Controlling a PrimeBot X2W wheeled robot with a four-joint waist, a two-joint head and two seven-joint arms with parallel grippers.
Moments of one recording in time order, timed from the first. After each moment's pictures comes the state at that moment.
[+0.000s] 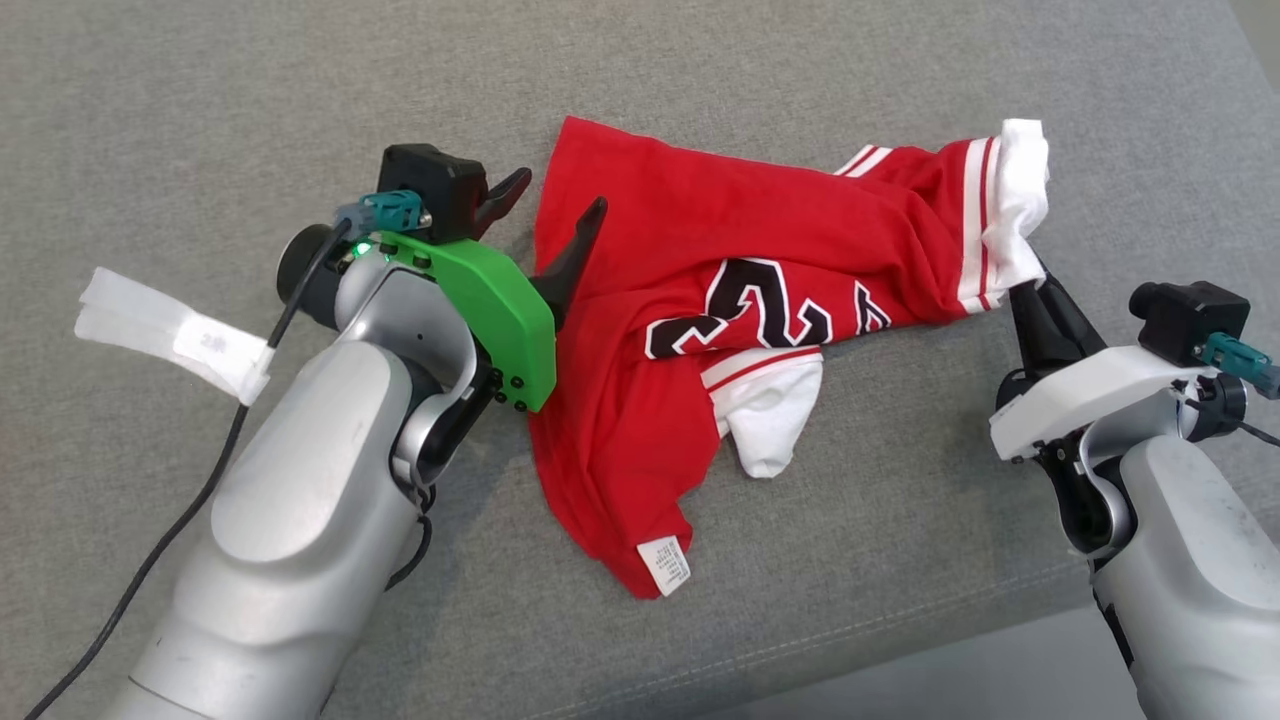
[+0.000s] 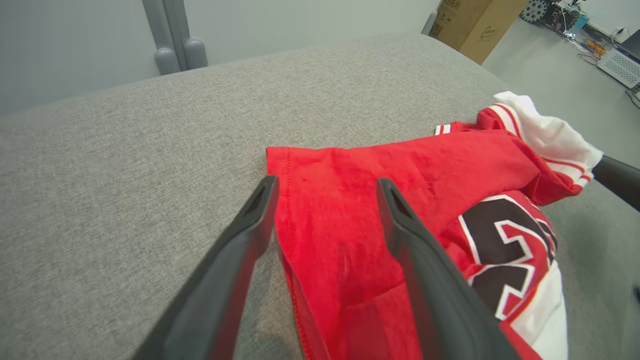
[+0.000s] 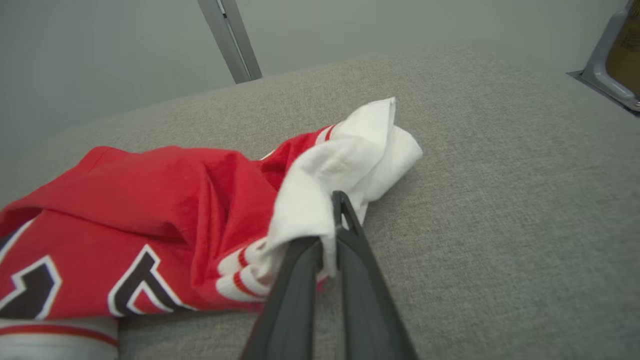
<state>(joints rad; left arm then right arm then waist) -0.68 0.08 -0.55 0.31 -0.54 -0.06 0.21 -0.36 -0.18 0.20 0.43 0.41 0.08 -0.20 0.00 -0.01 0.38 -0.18</state>
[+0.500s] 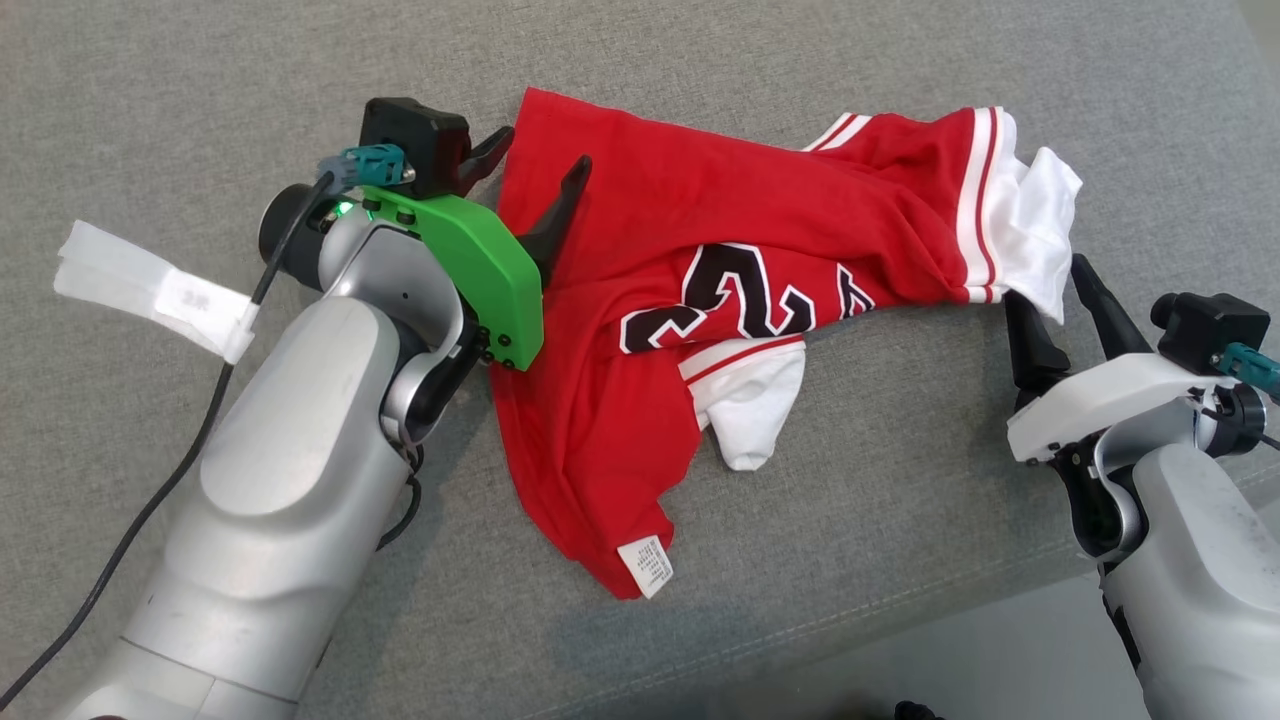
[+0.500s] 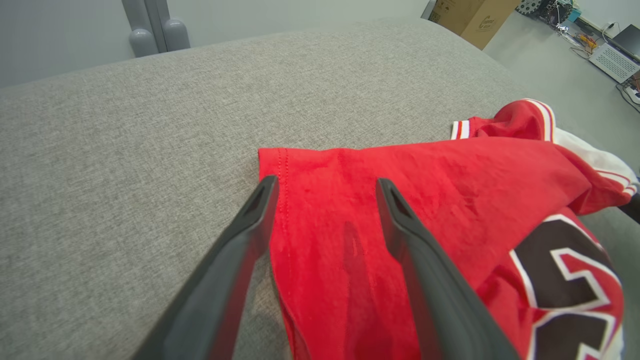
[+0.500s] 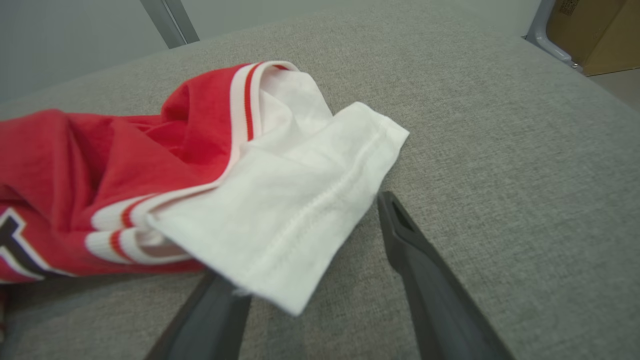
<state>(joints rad) -0.76 0.07 -0.55 0.41 -0.54 -0.08 0.19 -0.36 -0.18 0.16 0.49 0.41 0.06 -0.22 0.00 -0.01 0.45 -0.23</state>
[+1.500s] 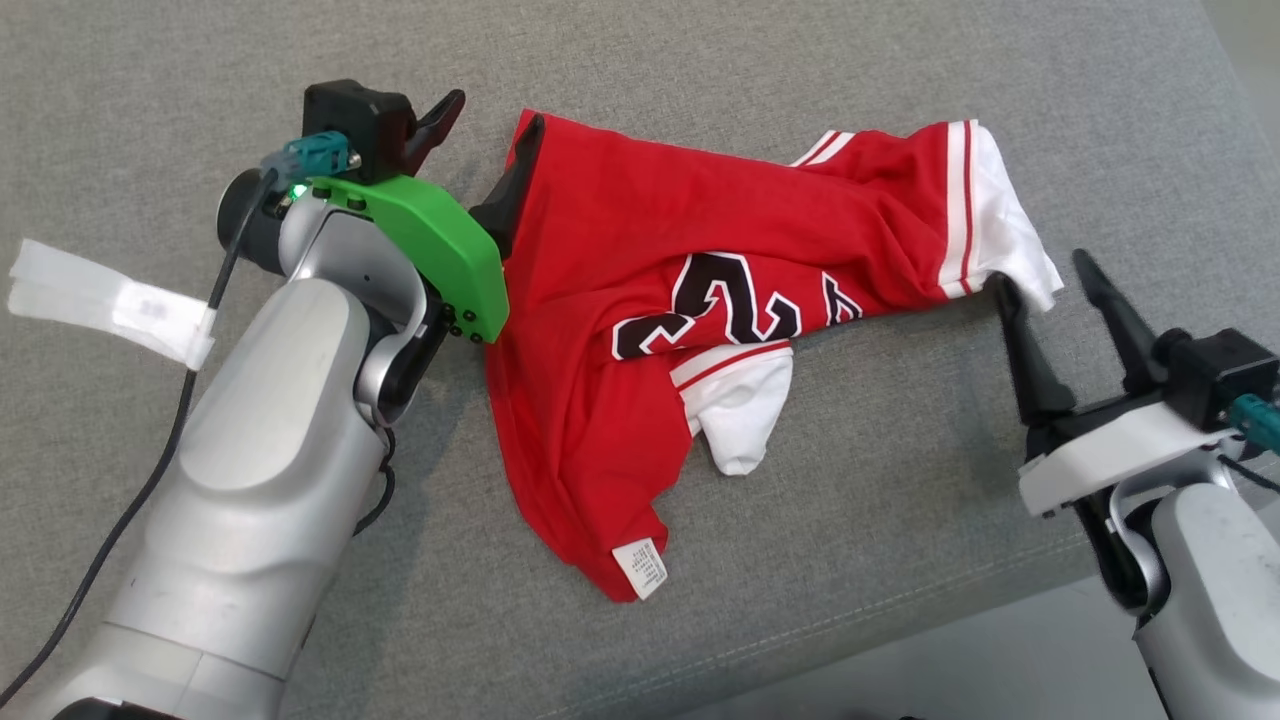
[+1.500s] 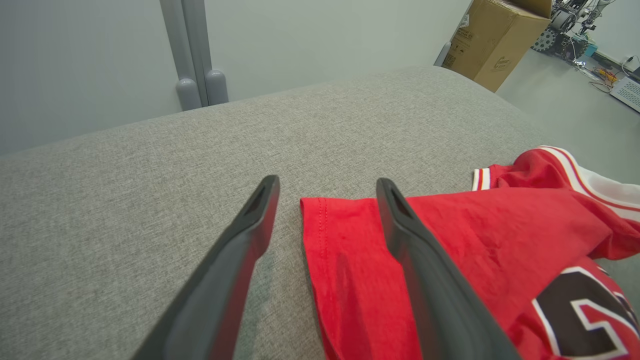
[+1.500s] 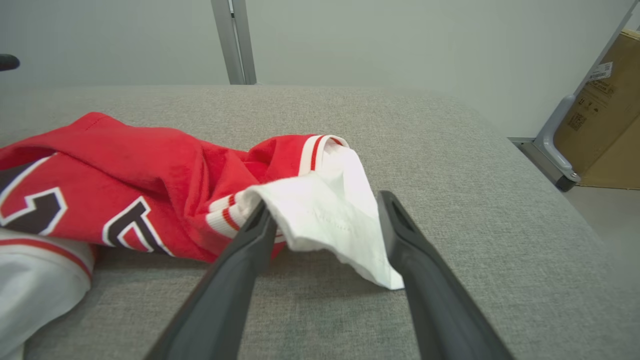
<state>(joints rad) -0.81 0.08 -0.52 0.53 -0.53 -0.09 0.04 -0.21 -0.25 0.19 0.21 0.25 0.09 -0.25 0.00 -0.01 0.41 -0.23</state>
